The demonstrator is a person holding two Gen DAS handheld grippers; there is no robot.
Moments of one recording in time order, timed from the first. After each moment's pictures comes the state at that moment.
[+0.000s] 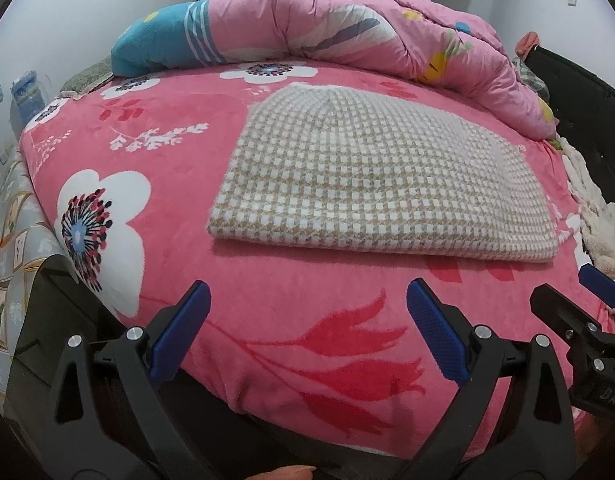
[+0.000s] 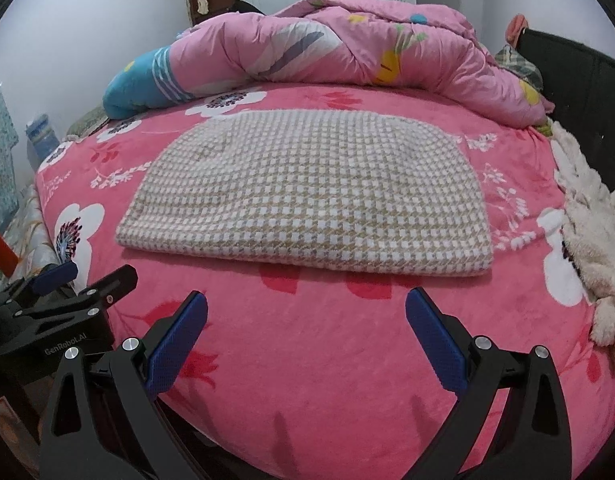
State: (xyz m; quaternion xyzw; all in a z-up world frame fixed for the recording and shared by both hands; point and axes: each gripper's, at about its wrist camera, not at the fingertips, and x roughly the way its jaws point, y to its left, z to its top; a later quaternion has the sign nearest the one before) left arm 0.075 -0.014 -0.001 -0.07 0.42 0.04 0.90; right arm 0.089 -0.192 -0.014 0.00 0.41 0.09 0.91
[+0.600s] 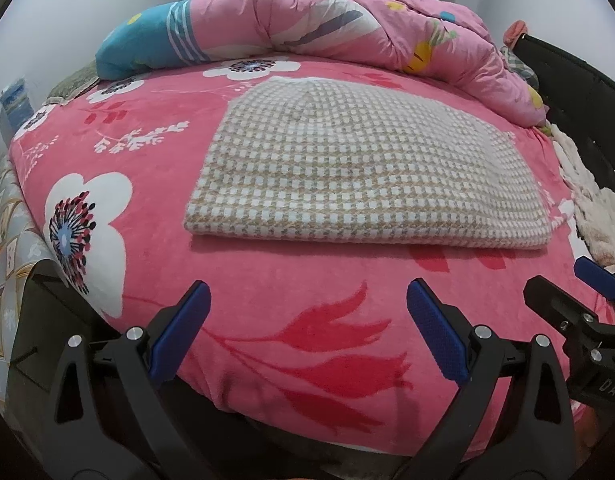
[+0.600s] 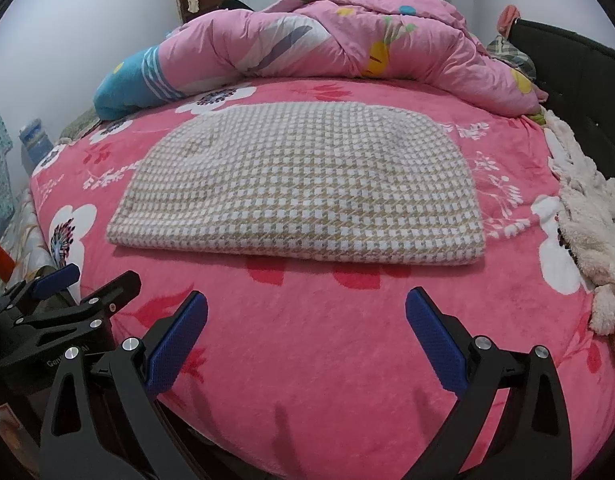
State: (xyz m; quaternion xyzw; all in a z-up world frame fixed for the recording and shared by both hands) left arm 0.077 -0.031 -0.006 -0.06 0.43 0.03 0.90; right arm 0.089 -0.203 -0.017 0.01 0.41 0.08 0.91
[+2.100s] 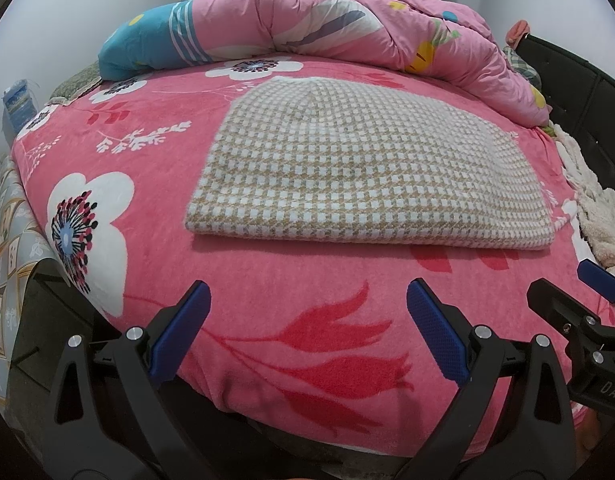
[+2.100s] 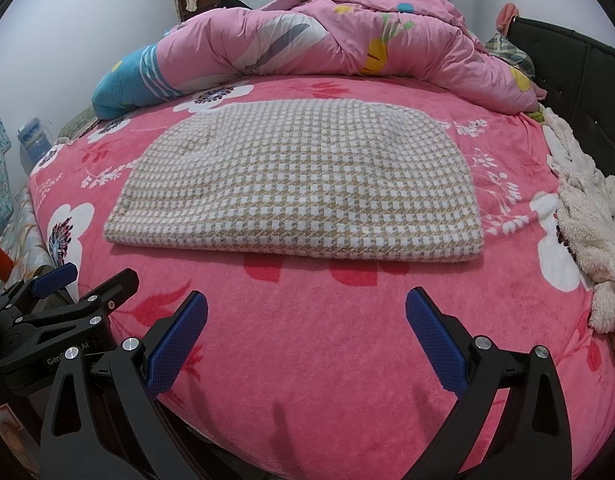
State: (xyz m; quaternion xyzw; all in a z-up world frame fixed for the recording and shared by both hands) left arm 0.078 -0.029 -0.006 -0.06 0.43 0.03 0.90; right arm 0.089 -0.204 -0.017 0.00 0.41 0.08 0.91
